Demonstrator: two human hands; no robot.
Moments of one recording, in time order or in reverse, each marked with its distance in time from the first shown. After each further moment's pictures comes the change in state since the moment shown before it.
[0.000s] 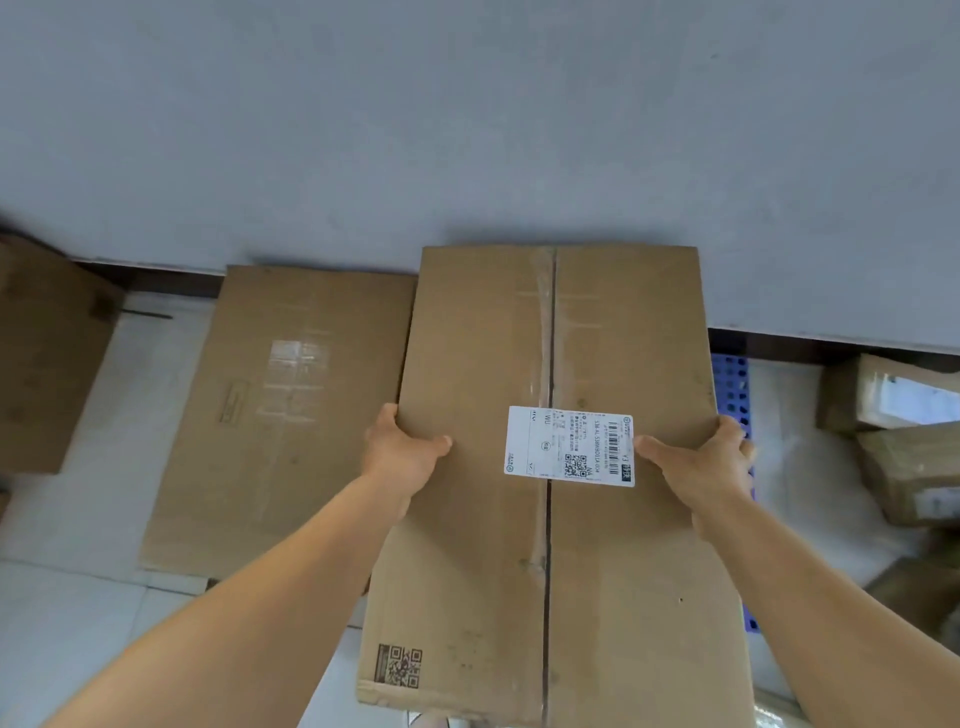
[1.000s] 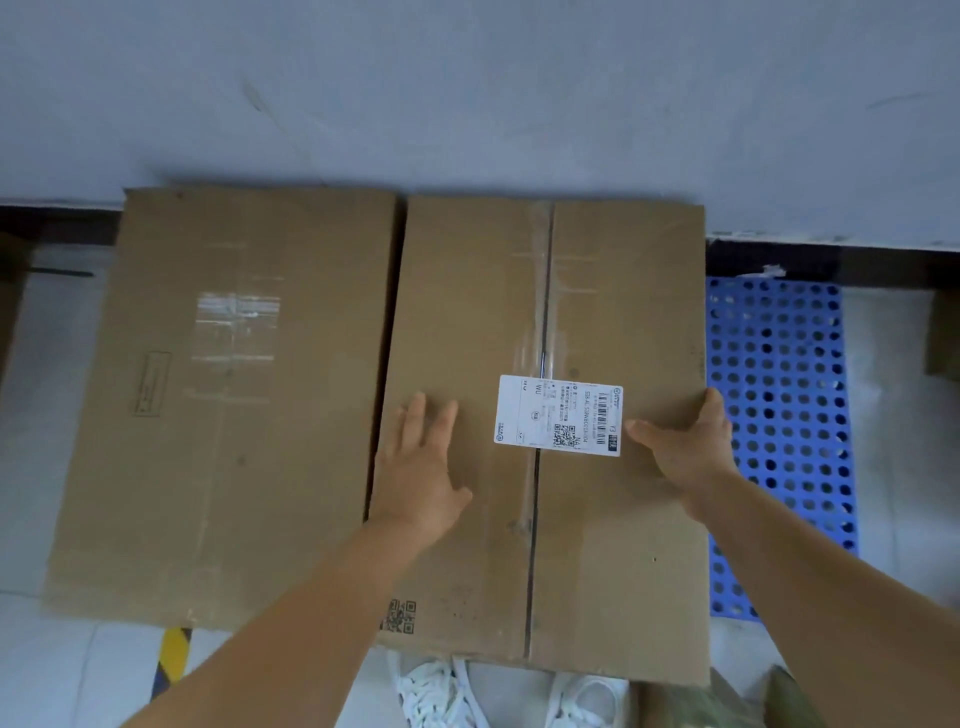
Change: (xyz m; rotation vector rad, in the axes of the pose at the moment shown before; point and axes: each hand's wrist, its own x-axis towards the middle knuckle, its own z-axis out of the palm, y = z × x) left_hand 0.087 -0.097 0.057 0.853 -0.227 0.391; right_hand 0.096 0.055 0.148 0.131 -0.112 0.012
